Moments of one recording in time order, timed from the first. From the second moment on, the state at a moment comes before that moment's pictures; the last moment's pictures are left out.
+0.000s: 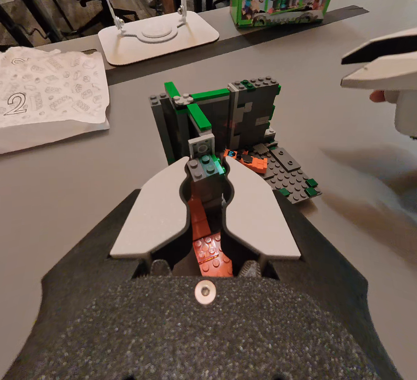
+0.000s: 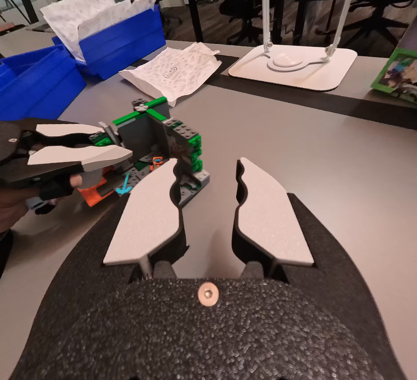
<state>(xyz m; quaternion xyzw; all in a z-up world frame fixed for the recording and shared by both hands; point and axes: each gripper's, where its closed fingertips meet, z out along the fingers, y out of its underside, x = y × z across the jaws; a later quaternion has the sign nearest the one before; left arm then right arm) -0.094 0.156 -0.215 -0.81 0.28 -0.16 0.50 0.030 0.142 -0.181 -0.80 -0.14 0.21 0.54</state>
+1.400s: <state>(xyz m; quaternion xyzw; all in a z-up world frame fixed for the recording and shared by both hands) -0.085 0.223 -0.216 -0.71 0.48 -0.24 0.46 0.036 0.205 -0.228 -0.78 -0.39 0.20 0.46</state>
